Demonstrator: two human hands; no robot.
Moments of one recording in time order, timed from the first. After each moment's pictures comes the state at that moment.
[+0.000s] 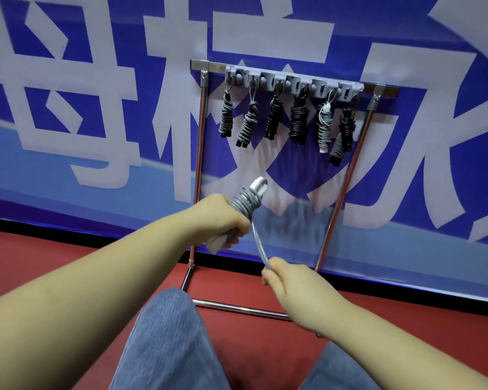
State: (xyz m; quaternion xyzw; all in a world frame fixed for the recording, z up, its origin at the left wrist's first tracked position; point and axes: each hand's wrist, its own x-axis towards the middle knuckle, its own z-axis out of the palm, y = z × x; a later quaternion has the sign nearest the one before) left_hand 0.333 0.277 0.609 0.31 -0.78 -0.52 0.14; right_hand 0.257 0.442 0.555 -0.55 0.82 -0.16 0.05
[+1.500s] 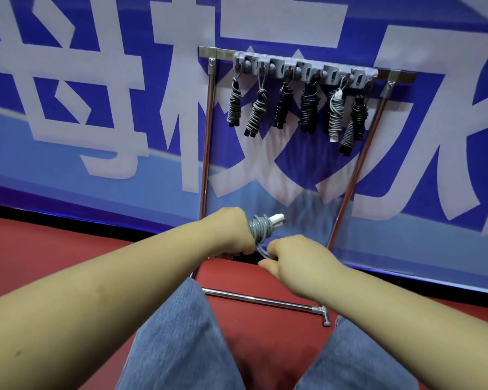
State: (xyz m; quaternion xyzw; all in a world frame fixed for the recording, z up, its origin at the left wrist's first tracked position) left_hand 0.326 0.283 0.580 0.33 -0.92 -0.21 0.00; right_hand 0.270 0.418 0.584 -0.54 0.84 -0.02 0.04
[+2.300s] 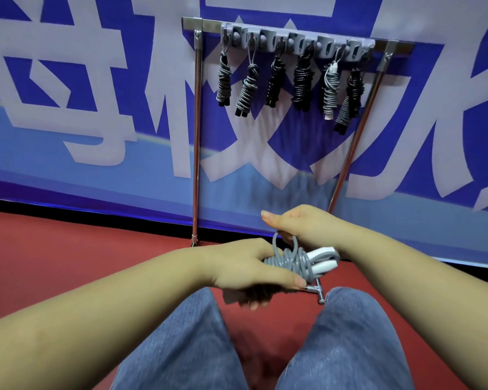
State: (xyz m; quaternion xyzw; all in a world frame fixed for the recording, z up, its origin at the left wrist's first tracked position) left_hand 0.356 0.335 0.561 0.07 -0.84 -0.52 -0.12; right_hand 0.224 0.421 0.582 -0.46 0.79 -0.29 0.26
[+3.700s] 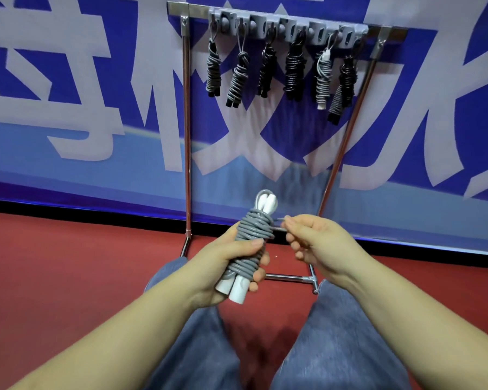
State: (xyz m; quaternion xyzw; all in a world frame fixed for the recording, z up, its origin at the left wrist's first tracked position) left_hand 0.357 0.329 0.512 0.08 -0.51 -0.85 0.07; right_hand 0.222 0.442 0.534 -0.26 0.65 -0.62 0.35
